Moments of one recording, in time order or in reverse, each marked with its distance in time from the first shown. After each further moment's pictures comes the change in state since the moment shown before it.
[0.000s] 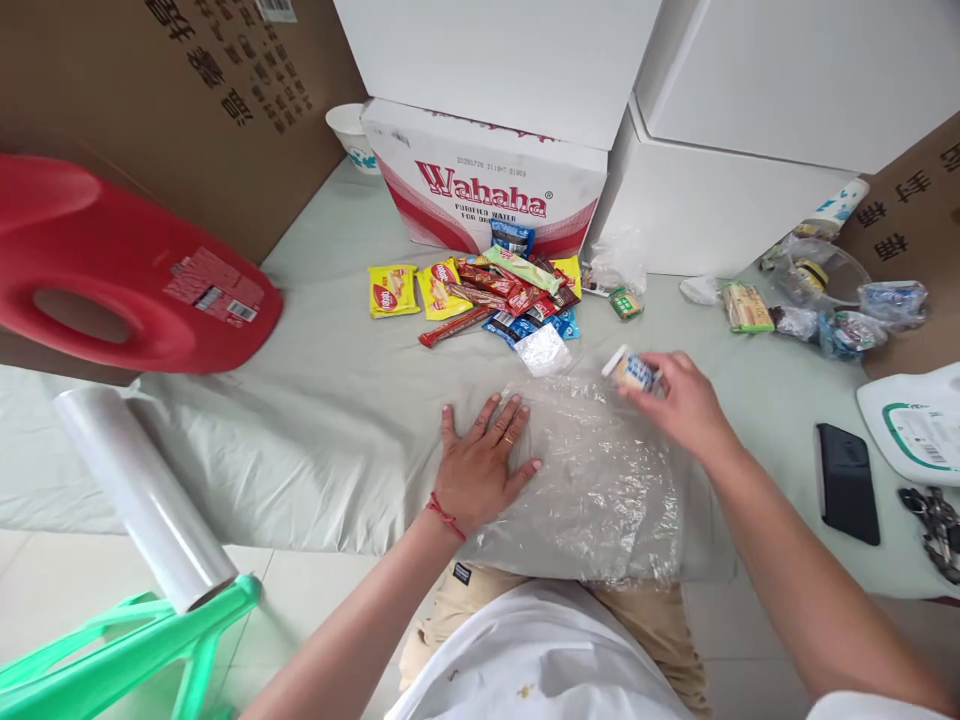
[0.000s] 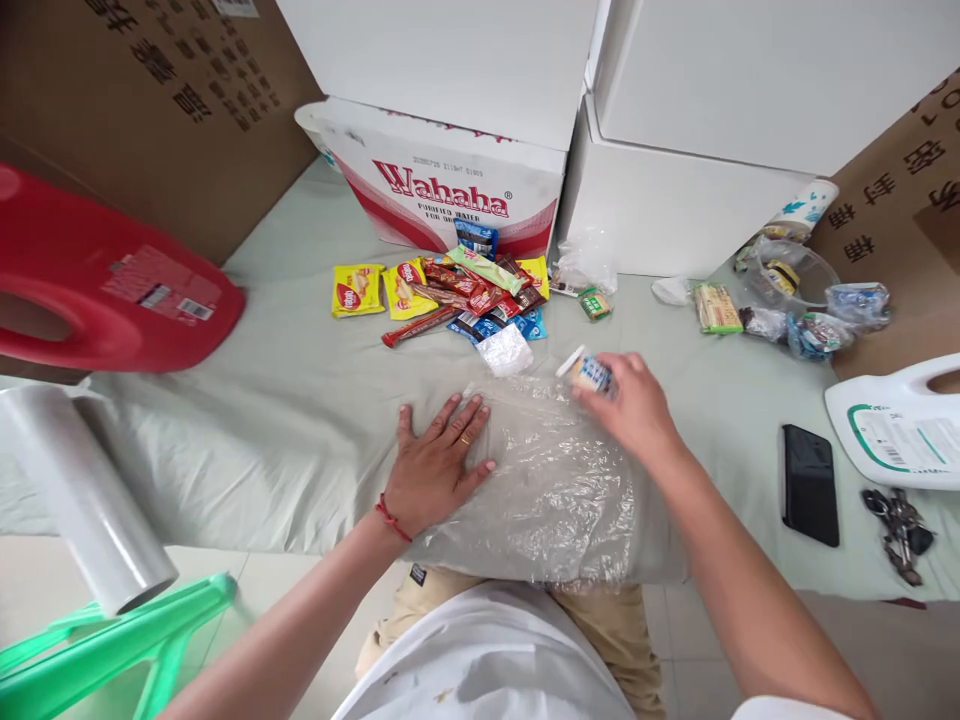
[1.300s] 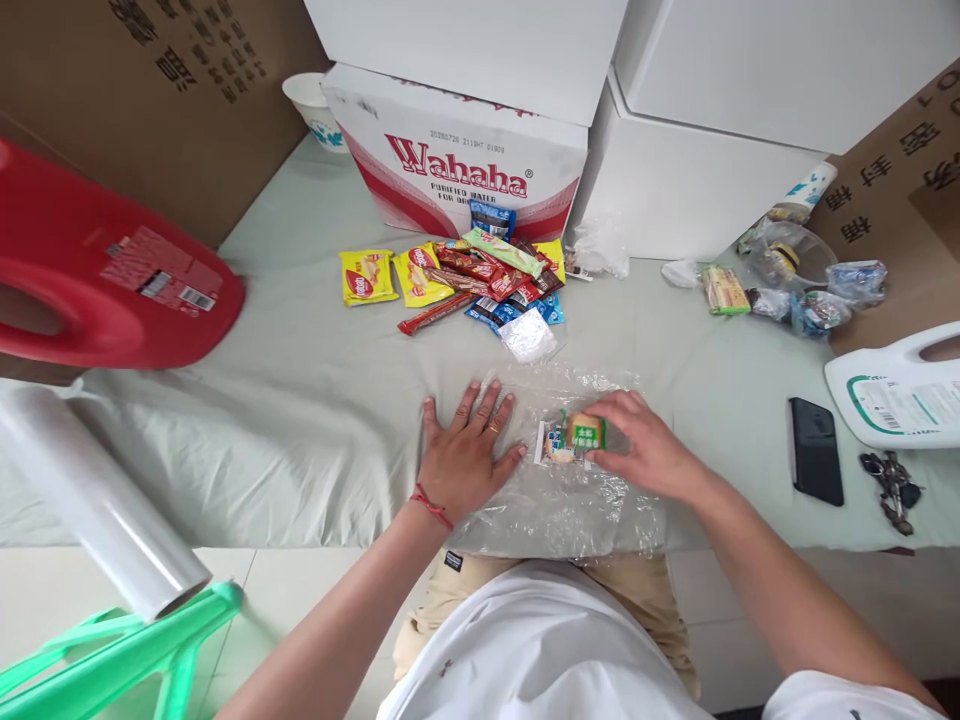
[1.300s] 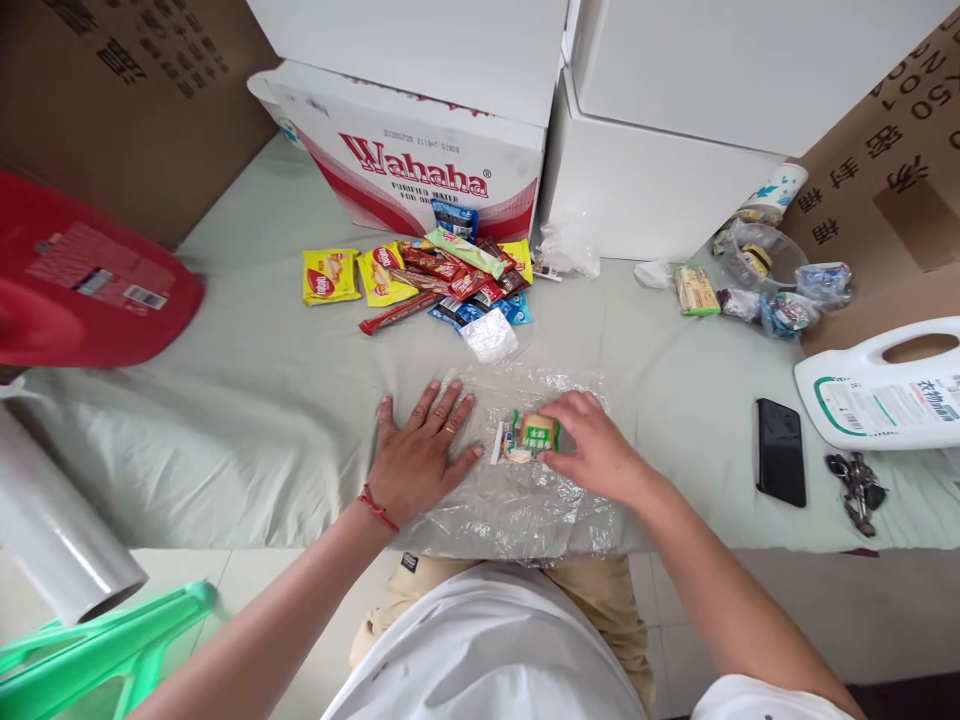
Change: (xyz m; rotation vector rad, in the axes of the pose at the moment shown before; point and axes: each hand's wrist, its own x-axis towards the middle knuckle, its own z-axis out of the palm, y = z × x) left_hand -0.005 0.000 0.004 0.030 -0.002 -0.007; right_hand -0.064 -0.012 0.012 0.203 -0.291 -0.355
